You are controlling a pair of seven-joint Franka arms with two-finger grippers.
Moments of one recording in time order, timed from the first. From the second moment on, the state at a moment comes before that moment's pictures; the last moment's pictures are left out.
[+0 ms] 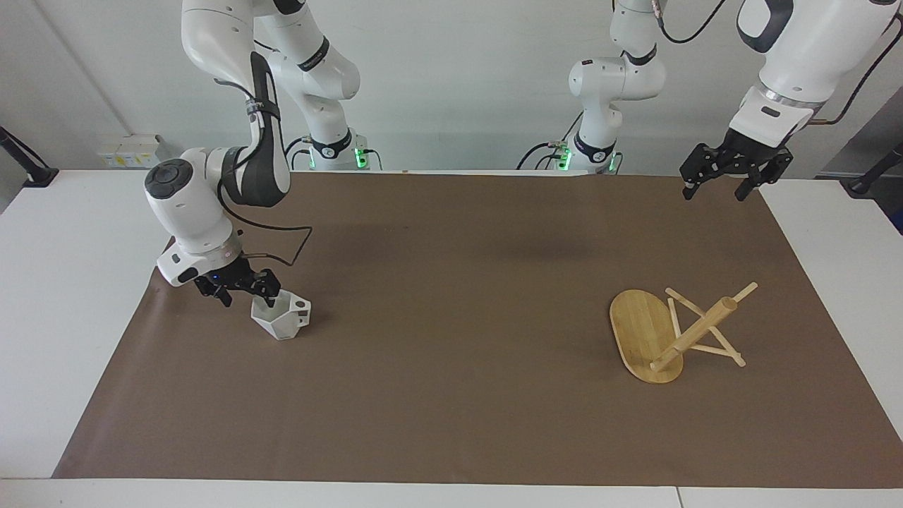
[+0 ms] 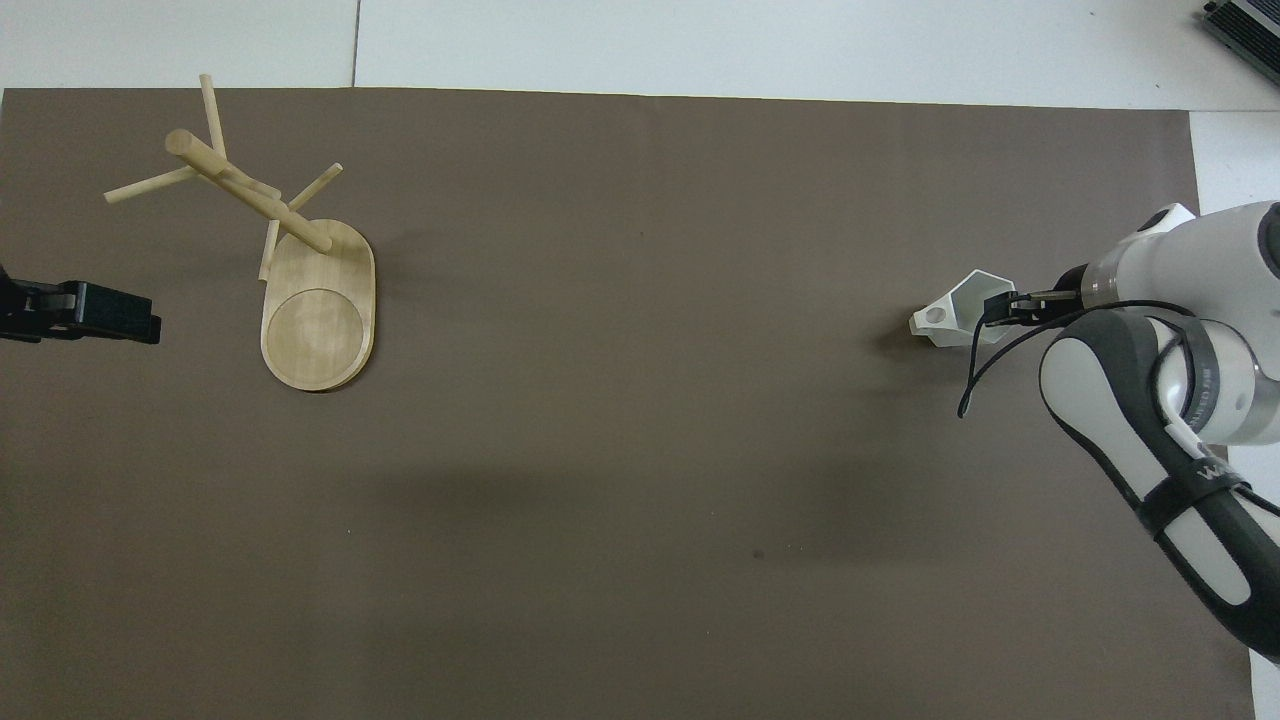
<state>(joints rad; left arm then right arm) -0.05 -0.06 -0.02 -1.65 -0.02 1.62 0.01 -0.33 0.24 0.25 -1.96 -0.06 2.26 -0.03</state>
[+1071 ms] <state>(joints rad) -0.05 -0.06 -0.02 -1.65 -0.02 1.62 0.01 -0.33 0.23 0.25 -1.96 -0.06 2.26 -0.03</state>
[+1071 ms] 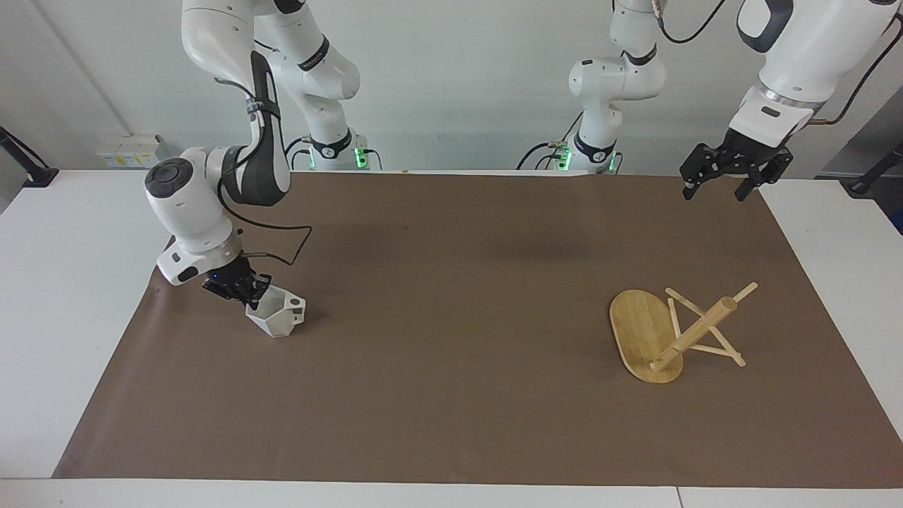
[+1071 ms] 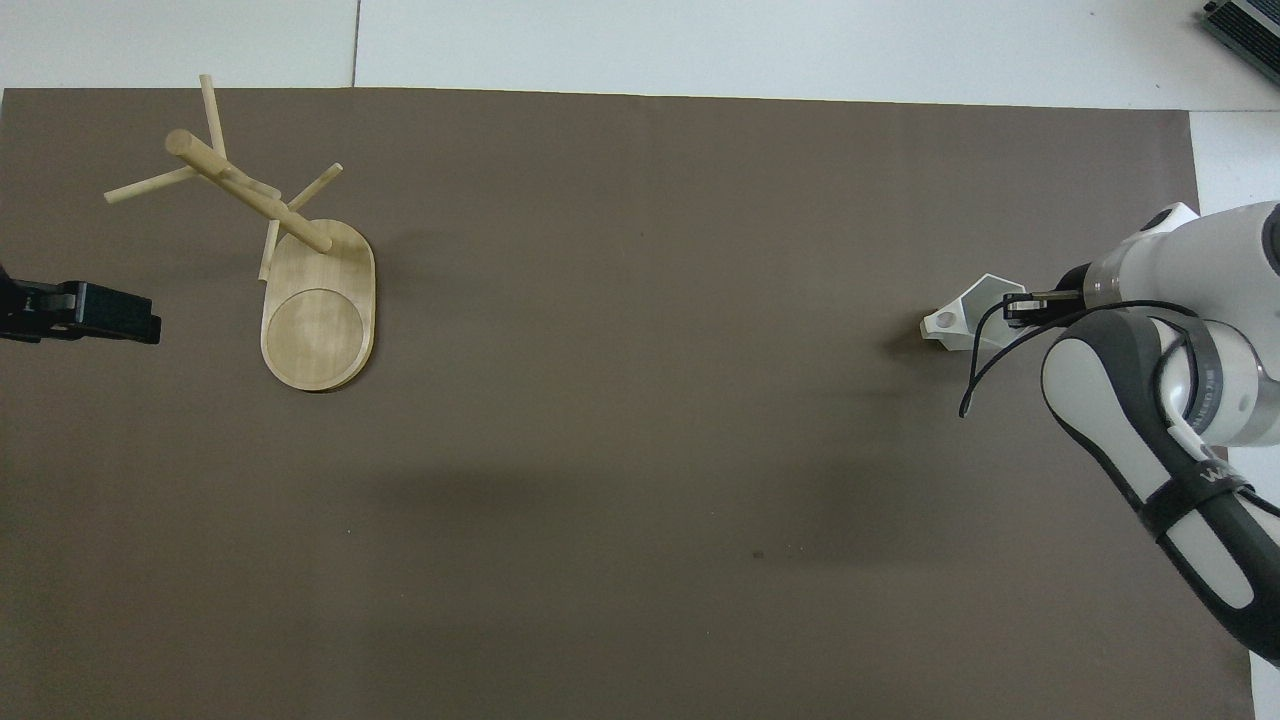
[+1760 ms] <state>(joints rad) -0.05 -0.06 -0.02 -1.65 -0.02 1.61 0.01 -0.33 0.23 0.25 -1.90 -0.06 2.22 -0.03</state>
